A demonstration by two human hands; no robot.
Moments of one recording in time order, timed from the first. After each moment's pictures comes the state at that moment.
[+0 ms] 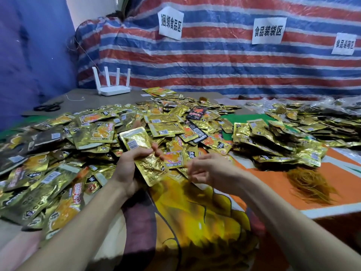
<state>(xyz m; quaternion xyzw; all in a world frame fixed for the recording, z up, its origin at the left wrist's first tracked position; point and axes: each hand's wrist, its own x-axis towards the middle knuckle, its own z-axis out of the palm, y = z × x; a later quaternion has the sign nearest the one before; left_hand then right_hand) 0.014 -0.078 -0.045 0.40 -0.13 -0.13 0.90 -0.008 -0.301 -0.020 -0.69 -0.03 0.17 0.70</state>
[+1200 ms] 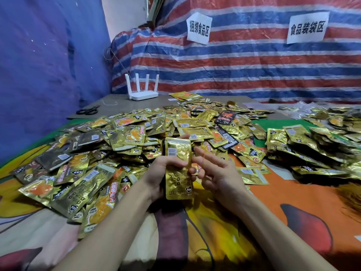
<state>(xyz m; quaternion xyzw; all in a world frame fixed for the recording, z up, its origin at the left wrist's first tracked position) 0.012 -0.067 -0.037 0.46 -0.18 -0.21 0.84 -0.001 -0.234 -0.047 -0.55 -0.09 0.06 0.83</state>
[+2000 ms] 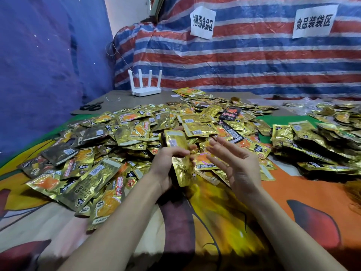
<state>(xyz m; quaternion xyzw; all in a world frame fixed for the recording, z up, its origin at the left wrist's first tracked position) 0.017 -0.070 -0.033 0.48 -0.05 -0.15 0.86 0.001 -0.248 -0.042 -0.52 -0.09 -0.08 0.85</state>
